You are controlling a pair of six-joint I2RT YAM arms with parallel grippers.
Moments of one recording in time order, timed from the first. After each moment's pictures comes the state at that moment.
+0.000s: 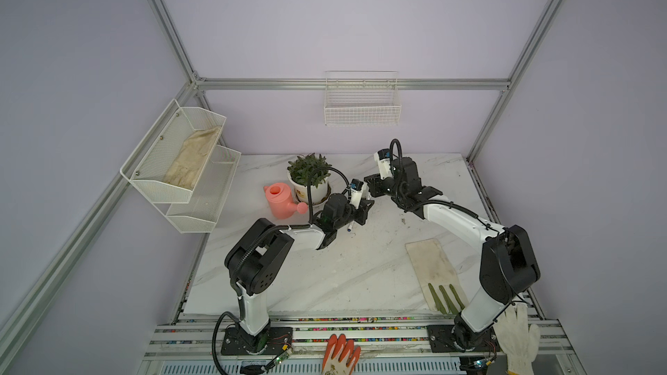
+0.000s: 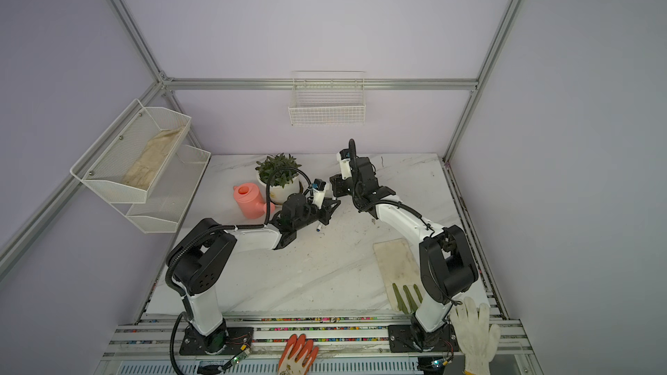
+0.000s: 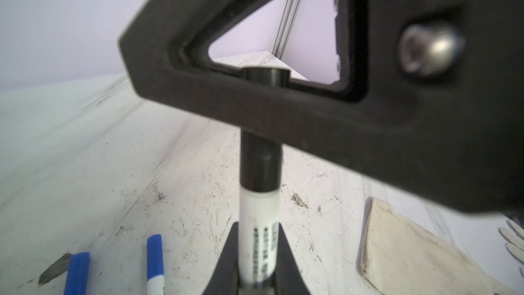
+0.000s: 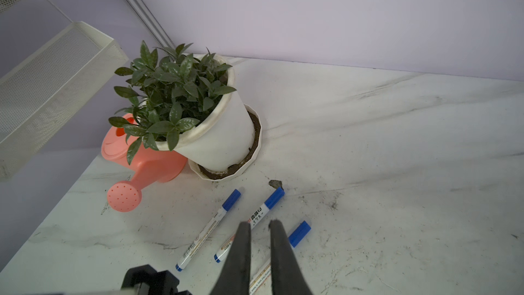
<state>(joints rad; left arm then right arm) -0.63 1.83 1.01 0.60 0.16 -0.23 0.50 1.69 1.28 -0.08 -0.23 0.27</state>
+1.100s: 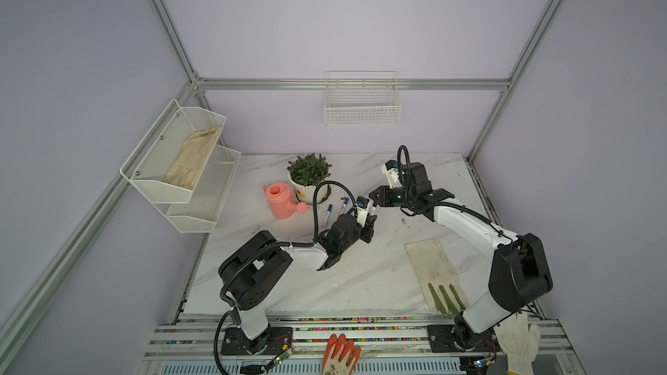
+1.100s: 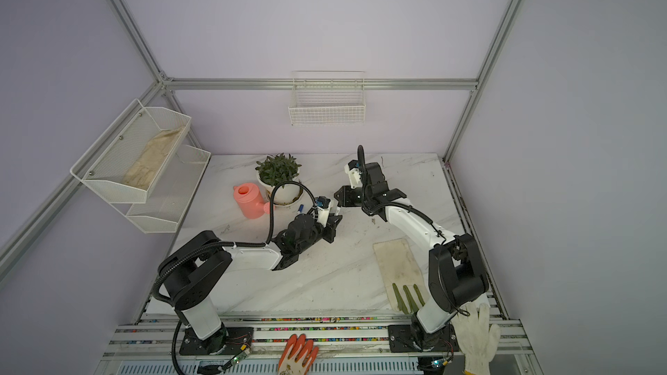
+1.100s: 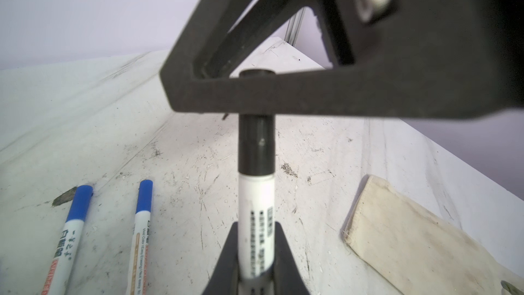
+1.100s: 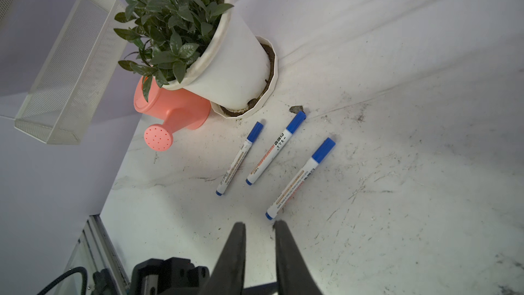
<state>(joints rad) -0.80 1.78 0.83 0.69 -0.12 -0.25 0.43 1.61 1.23 -0.29 -0.39 0.39</state>
